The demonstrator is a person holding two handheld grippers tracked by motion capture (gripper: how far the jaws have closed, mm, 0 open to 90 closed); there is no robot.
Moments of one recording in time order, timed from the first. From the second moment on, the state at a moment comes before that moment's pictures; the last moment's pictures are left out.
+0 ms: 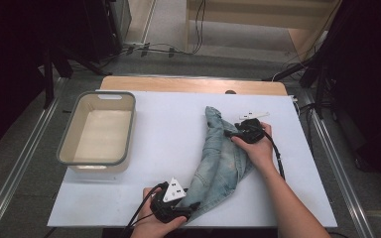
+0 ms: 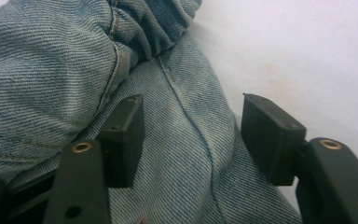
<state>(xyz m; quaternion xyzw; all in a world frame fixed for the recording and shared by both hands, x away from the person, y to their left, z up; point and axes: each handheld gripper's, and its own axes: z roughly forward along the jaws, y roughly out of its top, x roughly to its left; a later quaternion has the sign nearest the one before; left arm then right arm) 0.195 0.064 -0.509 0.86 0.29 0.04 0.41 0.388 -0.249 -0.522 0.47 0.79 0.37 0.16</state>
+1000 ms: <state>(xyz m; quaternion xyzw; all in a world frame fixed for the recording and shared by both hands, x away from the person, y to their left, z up) 0.255 0.082 -0.491 0.84 0.32 0.00 0.45 0.323 -0.298 -0.491 0.53 0.74 0.37 0.18</state>
